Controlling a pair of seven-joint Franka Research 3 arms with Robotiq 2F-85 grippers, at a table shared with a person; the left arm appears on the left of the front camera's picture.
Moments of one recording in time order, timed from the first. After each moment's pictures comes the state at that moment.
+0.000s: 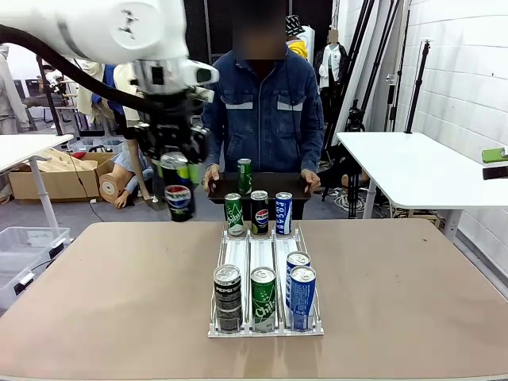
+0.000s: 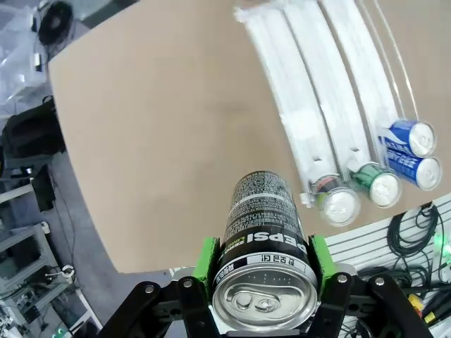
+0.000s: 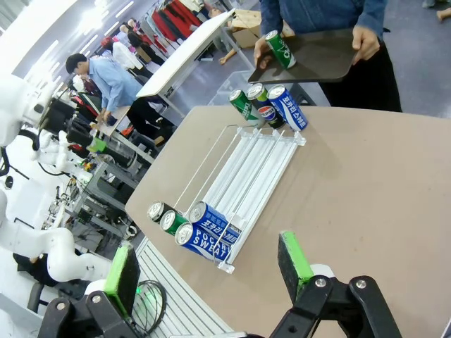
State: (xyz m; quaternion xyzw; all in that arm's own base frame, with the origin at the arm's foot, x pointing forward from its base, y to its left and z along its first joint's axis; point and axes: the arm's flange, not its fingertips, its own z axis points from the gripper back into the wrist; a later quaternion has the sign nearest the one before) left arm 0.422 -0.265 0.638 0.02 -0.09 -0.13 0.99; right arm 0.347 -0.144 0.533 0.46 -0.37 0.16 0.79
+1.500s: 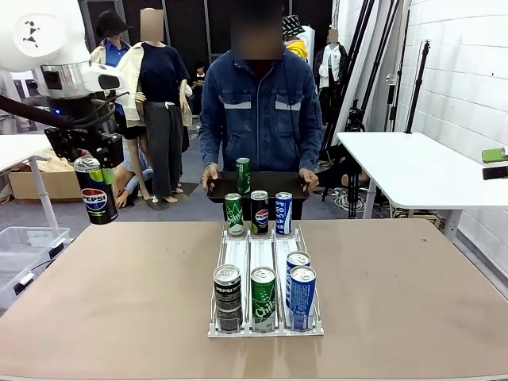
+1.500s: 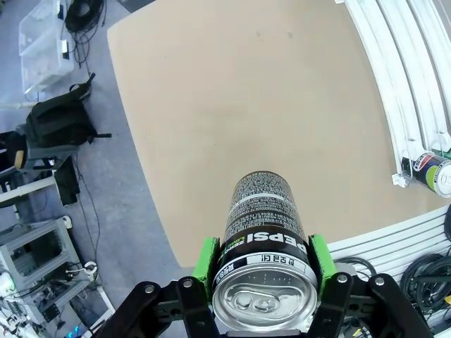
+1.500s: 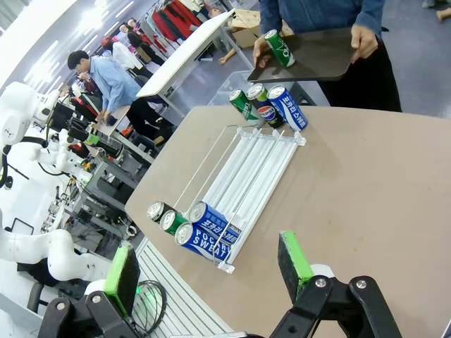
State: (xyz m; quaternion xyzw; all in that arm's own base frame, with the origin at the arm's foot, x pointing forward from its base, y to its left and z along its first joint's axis) left arm 0.421 -0.113 0.630 0.05 -0.09 -0.13 0.99; right arm 0.347 -0.143 0.533 0.46 -0.37 0.16 0.79
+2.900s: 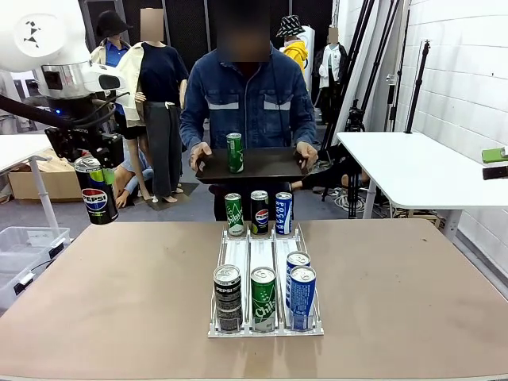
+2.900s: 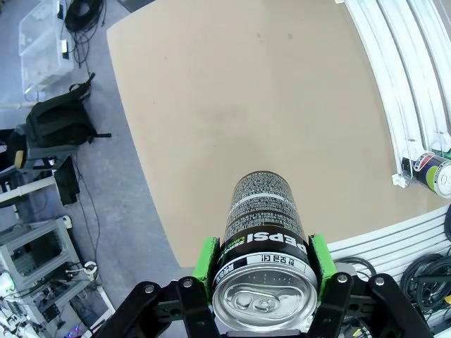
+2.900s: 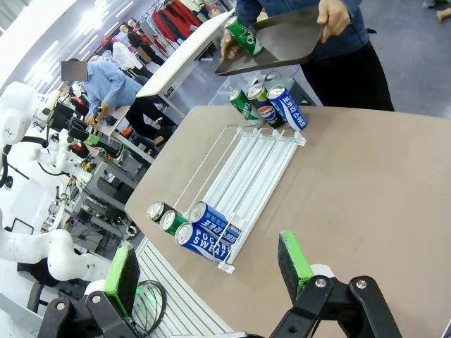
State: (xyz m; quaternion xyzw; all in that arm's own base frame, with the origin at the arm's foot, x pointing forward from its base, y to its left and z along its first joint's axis) left arm 0.421 -0.113 0.629 0.05 -0.09 -0.13 0.99; right arm 0.347 -0.143 0.533 0.46 -0.37 0.16 0.79
